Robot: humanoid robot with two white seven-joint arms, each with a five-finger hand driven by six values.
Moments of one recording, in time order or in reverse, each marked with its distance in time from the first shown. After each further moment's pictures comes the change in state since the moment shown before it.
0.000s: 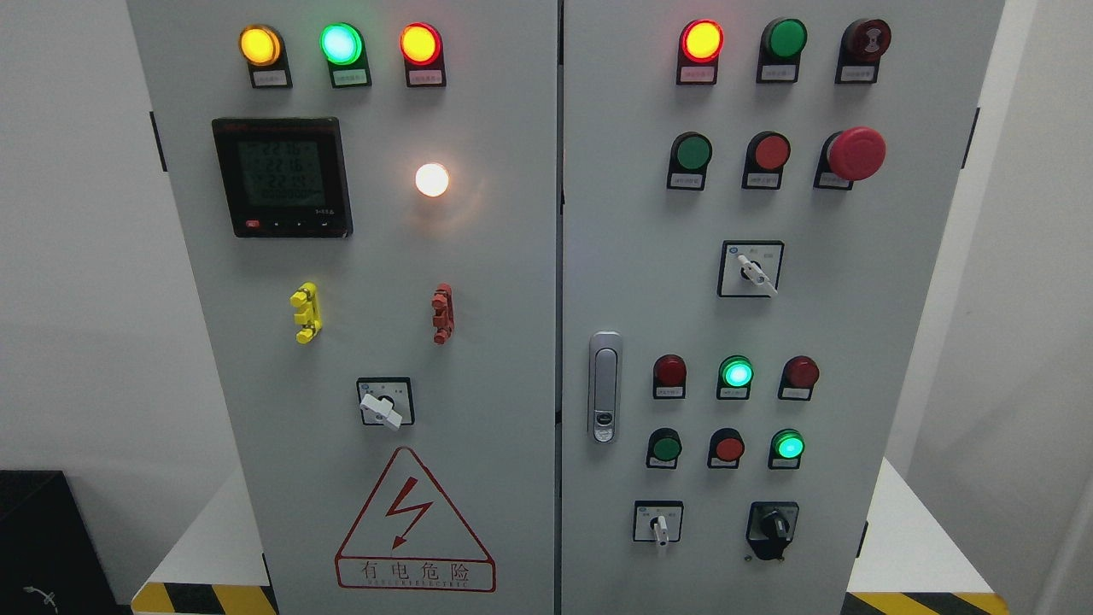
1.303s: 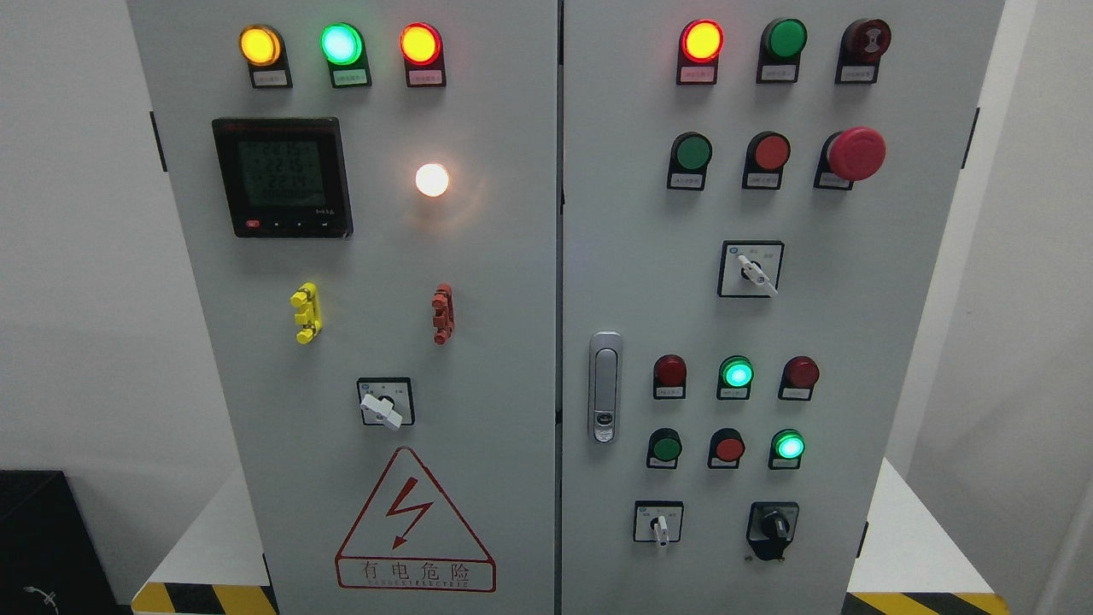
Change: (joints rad) left arm 0.000 0.000 0.000 0.000 0.000 0.000 -0.004; right arm 0.066 -0.016 -0.027 -0.458 0.306 -0.143 -0.142
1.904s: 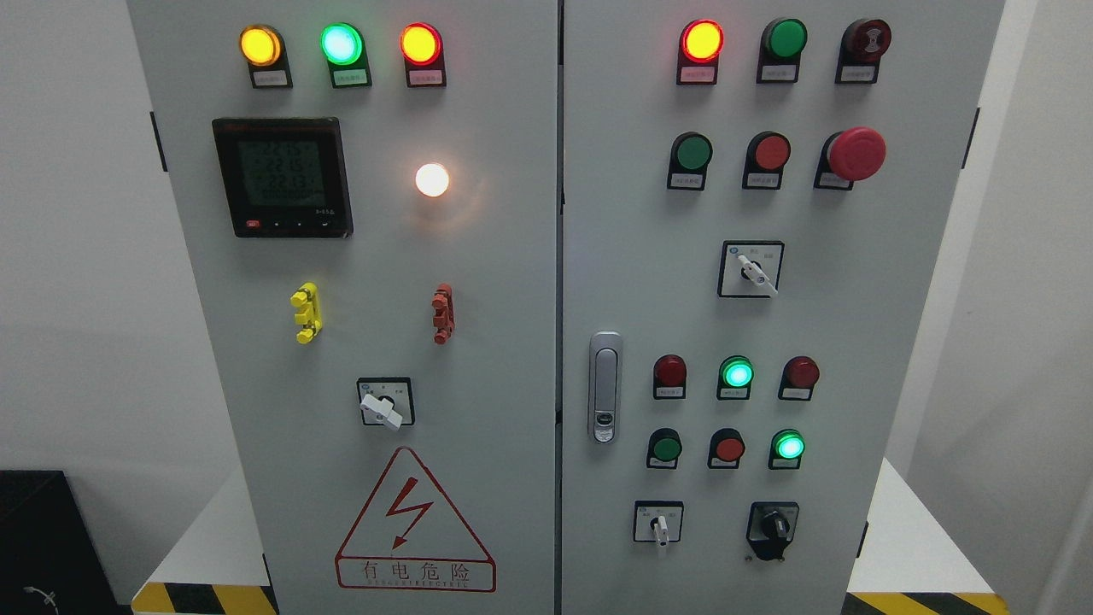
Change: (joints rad) left arm 0.000 0.000 0.000 0.000 0.000 0.000 0.000; right arm 0.008 -0.001 -0.002 -0.110 0.093 -0.068 -0.065
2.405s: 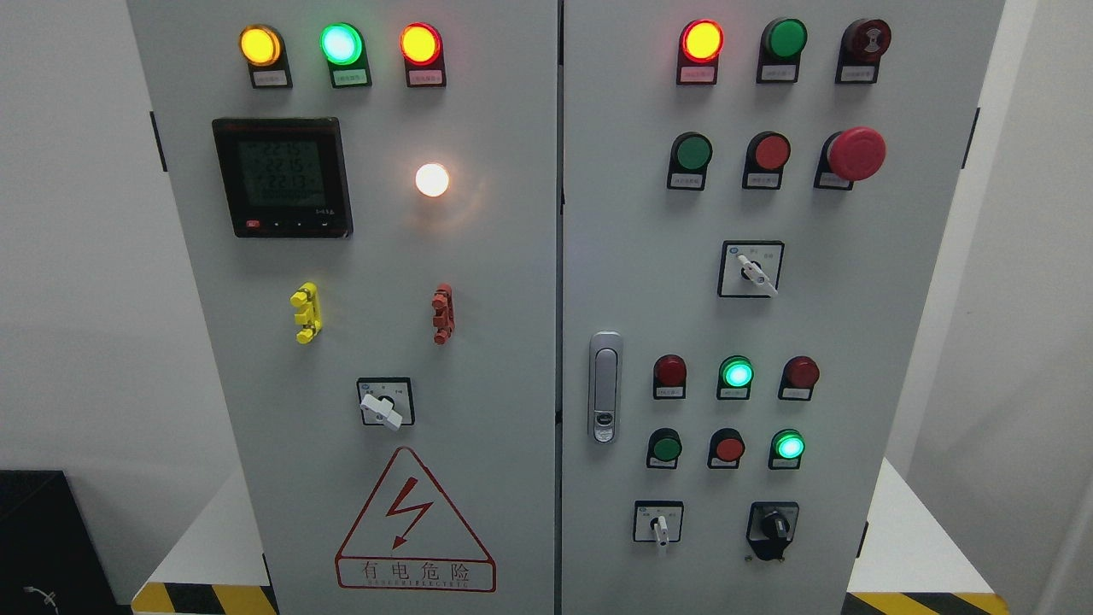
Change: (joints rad) left arm 0.000 0.000 0.000 0.000 0.000 0.000 0.000; right arm 0.004 0.000 -0.001 -0.083 0.119 -0.005 -0.043
